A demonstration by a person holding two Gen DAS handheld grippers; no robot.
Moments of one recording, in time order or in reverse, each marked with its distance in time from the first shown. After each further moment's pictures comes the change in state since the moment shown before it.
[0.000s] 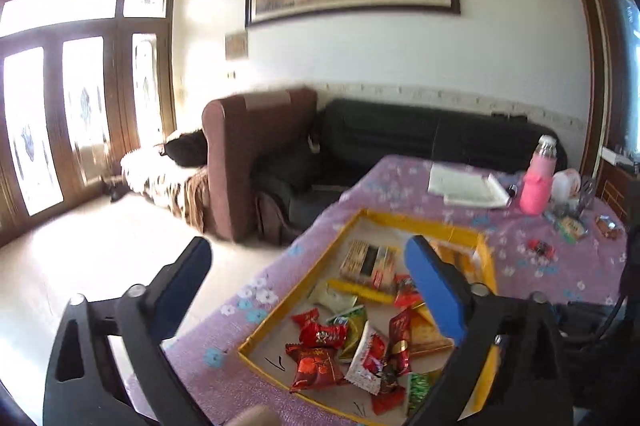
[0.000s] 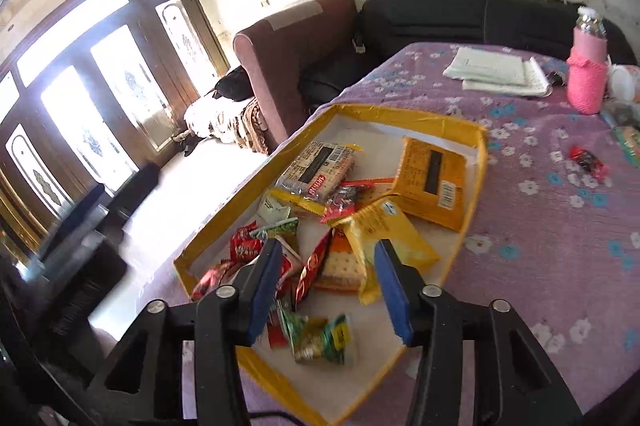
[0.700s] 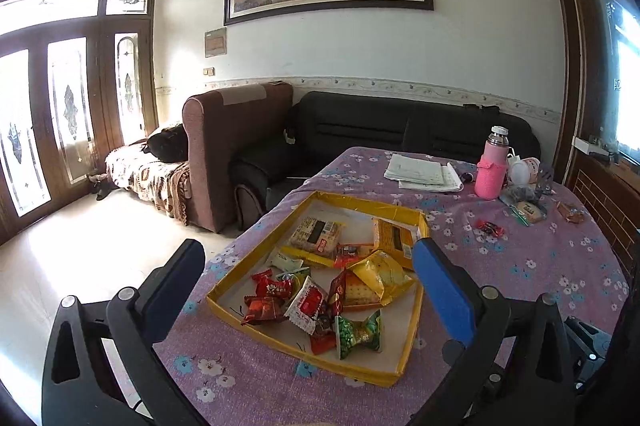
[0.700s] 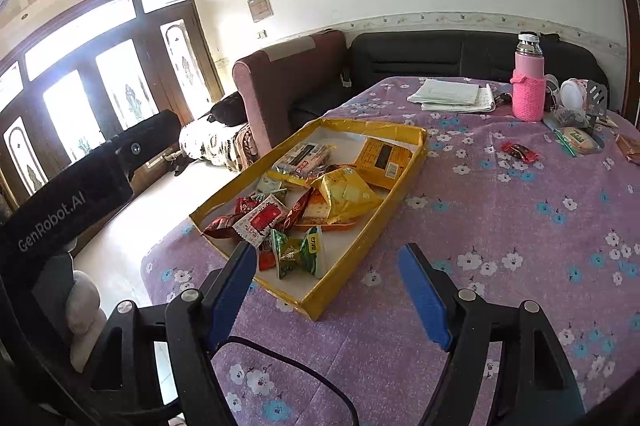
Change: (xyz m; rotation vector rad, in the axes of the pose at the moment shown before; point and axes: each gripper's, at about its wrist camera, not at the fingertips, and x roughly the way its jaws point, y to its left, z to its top) left arm -0.068 -0.046 -0.009 0.032 0.056 -0.063; right arm -0.089 -0.006 -0.066 -0.024 -0.113 -0.042
